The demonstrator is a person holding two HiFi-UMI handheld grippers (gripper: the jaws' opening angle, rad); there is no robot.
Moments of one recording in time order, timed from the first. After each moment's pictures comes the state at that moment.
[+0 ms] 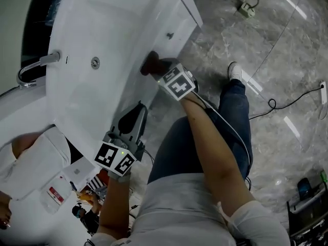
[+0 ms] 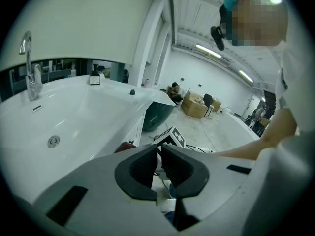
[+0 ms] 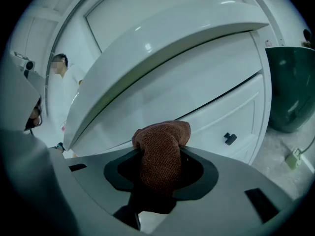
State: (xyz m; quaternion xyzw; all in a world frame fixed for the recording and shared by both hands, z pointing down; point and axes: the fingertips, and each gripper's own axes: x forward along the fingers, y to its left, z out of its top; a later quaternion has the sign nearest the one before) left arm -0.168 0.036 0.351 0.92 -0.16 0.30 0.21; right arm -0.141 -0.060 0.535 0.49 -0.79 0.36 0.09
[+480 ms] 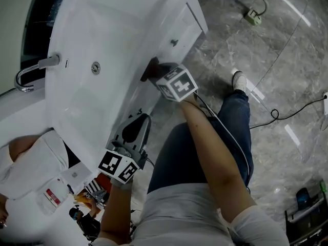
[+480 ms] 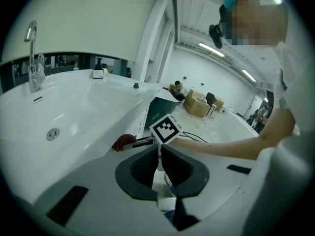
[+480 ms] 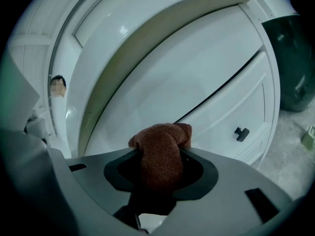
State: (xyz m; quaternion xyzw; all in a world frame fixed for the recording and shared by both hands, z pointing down) left arm -0.175 0.034 0.386 0.91 -0.18 0.31 0.21; right arm -0.144 -0.085 0.541 0.45 -0.79 0.42 0.02
